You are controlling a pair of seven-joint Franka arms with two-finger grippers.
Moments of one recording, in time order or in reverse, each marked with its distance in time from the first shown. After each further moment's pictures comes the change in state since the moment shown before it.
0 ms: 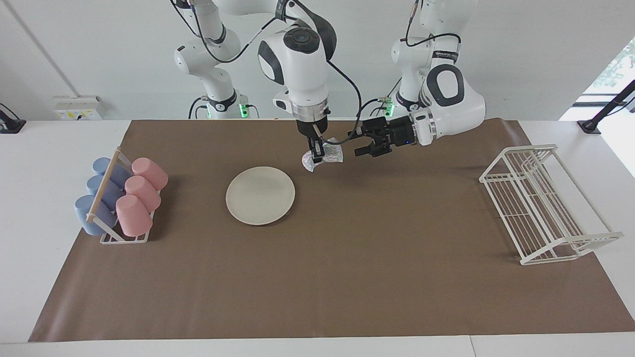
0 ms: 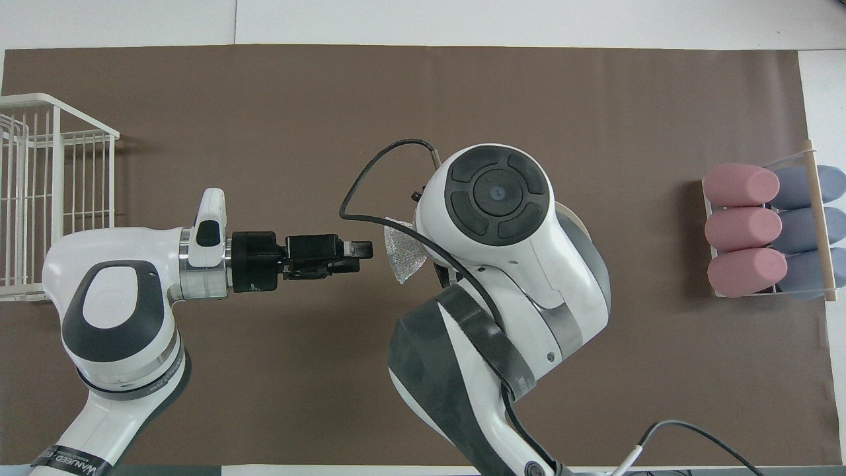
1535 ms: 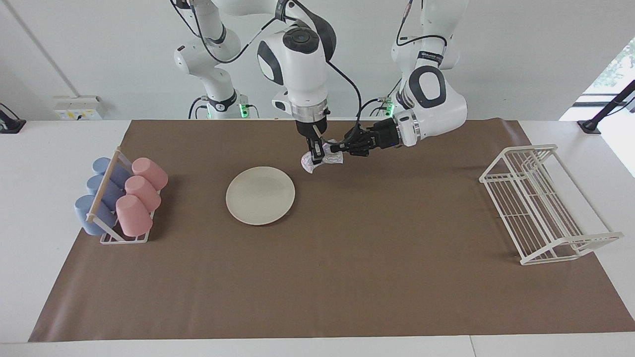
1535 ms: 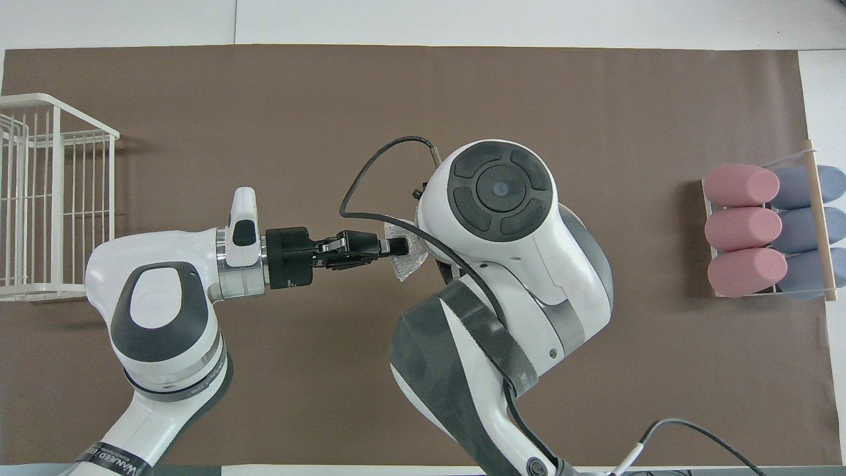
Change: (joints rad) left arm -0.092 0.038 -0.004 0.032 -0.099 0.128 0.042; right arm -0.009 0.004 -0.002 0.009 -0.003 0.000 -0.071
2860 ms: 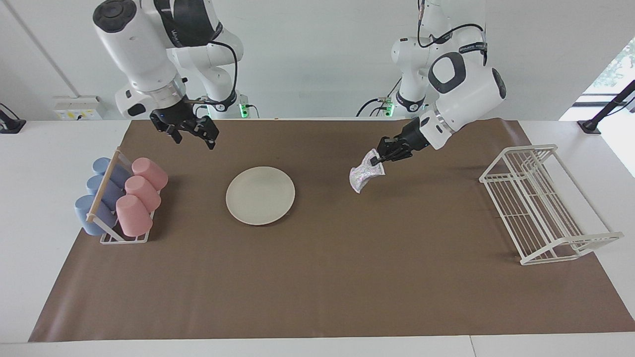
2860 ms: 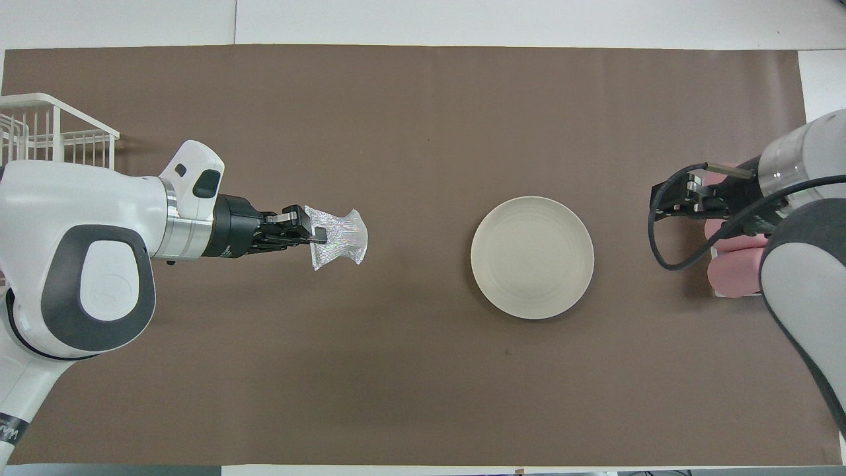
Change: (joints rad) left arm 0.093 -0.003 0.020 0.172 0.895 -0.067 -0.592; right arm -0.503 -0.253 -0.011 -0.125 -0.009 -0.269 -1.612
